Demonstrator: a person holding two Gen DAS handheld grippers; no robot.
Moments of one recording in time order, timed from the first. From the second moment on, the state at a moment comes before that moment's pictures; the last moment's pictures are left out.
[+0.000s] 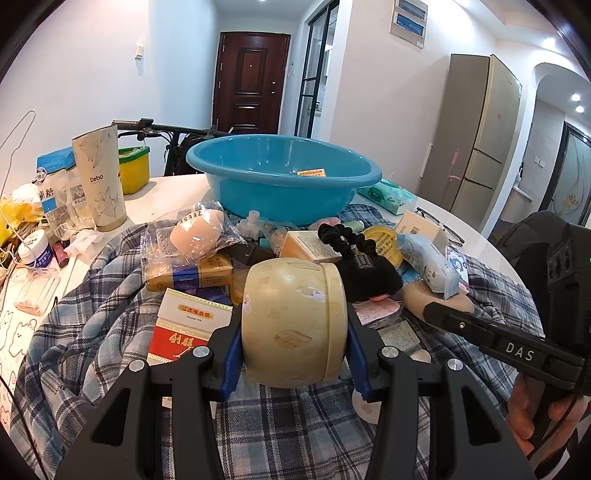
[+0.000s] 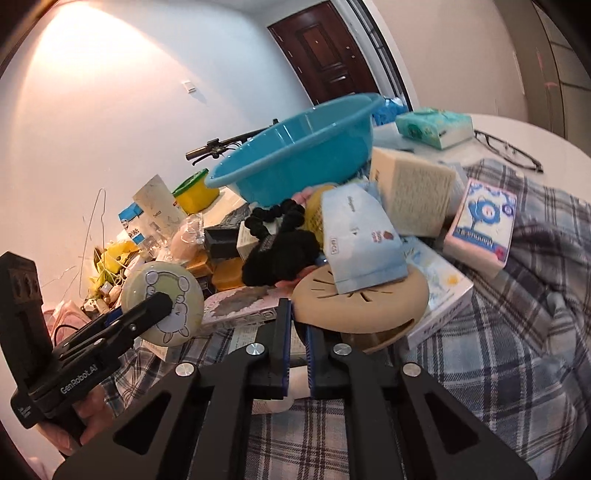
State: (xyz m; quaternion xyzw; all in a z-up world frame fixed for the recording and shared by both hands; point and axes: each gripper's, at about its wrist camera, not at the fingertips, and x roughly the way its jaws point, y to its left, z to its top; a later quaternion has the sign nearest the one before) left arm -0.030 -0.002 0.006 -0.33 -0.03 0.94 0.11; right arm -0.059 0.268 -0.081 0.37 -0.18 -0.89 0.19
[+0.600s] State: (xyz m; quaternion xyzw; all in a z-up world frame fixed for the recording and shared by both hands) left arm -0.029 0.005 0.005 -0.34 -0.03 0.94 0.11; right arm -0.065 0.330 -0.100 0.36 -0.29 -0.89 0.09
